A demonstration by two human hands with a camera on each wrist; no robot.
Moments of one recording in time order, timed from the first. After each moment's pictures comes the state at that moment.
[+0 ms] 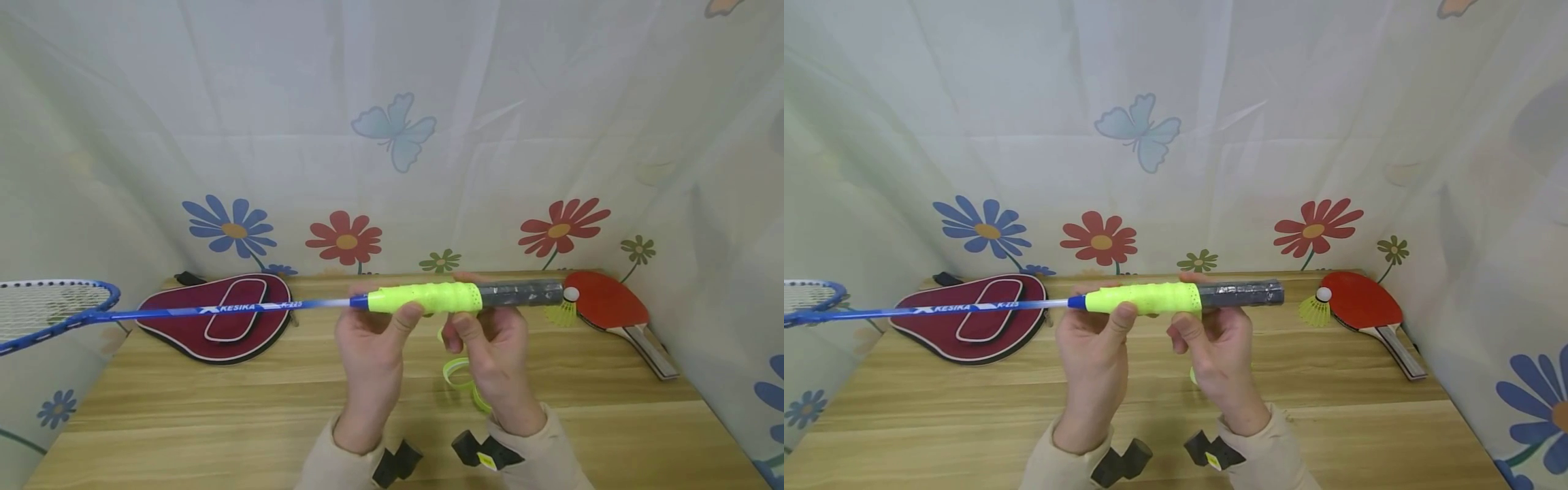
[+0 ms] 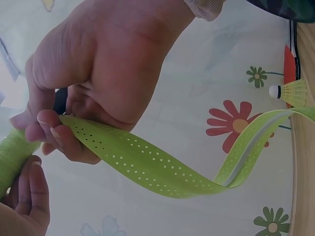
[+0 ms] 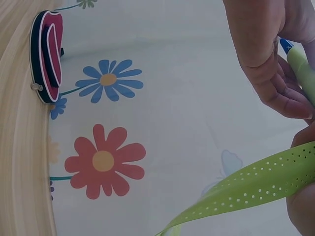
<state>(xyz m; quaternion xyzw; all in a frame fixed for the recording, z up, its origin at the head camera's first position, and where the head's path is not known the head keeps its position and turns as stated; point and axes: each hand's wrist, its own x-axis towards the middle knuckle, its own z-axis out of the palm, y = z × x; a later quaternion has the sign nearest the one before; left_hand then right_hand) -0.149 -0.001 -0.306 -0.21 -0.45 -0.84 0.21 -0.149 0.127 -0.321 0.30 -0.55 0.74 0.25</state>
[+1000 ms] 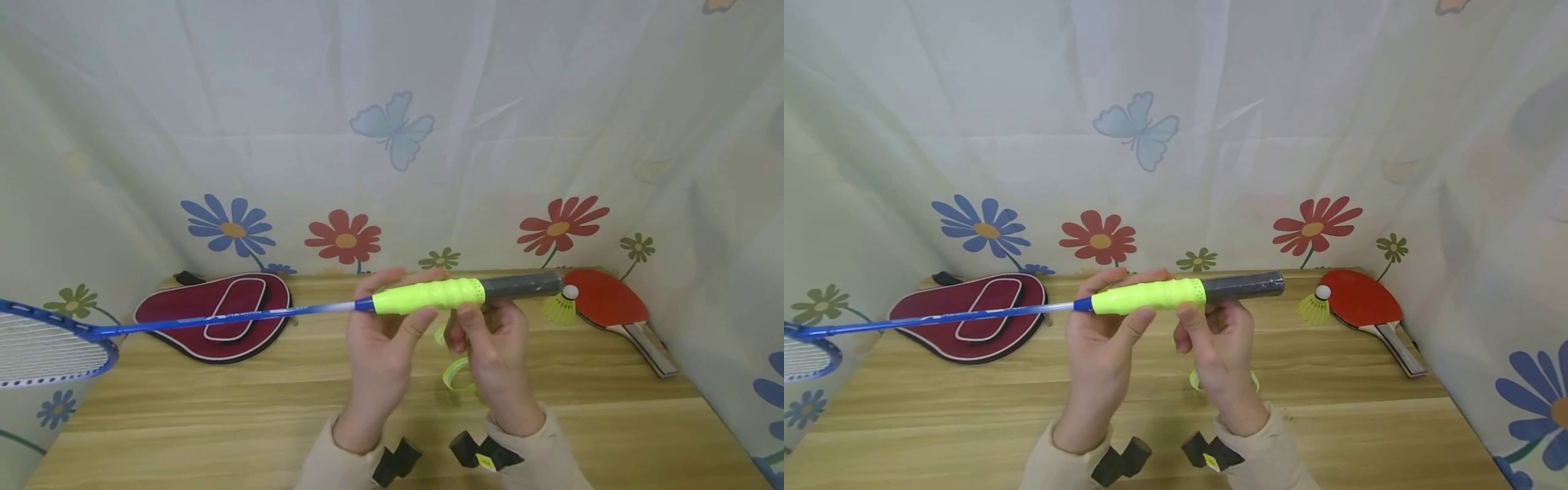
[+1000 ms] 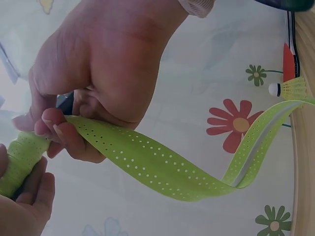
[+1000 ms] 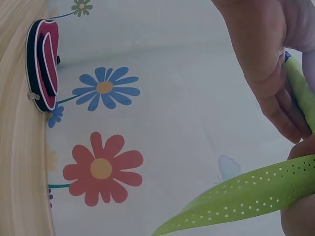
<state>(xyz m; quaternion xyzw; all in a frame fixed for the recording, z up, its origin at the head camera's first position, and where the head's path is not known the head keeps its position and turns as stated) -0.152 0.001 -0.308 -0.35 -0.44 -0.80 0.18 -0.148 0.125 -0.325 0.25 -0.52 0.77 0.25</state>
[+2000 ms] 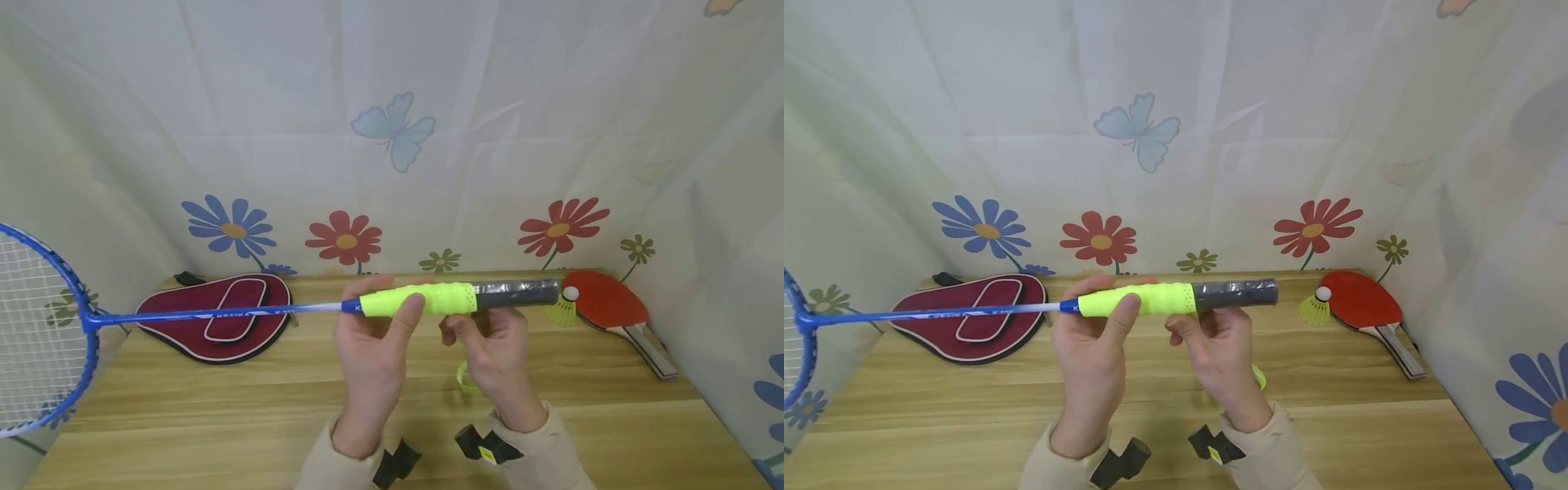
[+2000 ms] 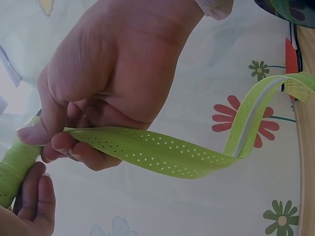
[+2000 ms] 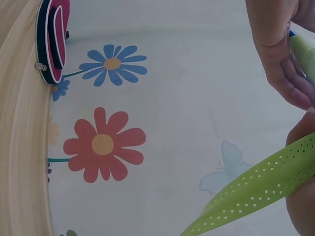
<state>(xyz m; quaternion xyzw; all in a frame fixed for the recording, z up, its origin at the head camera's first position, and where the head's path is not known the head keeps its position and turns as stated) -0.144 -0.003 -0.300 -0.22 -0.49 -0.82 0.22 -0.155 0.133 -0.327 0.29 -0.60 0.69 0.29</state>
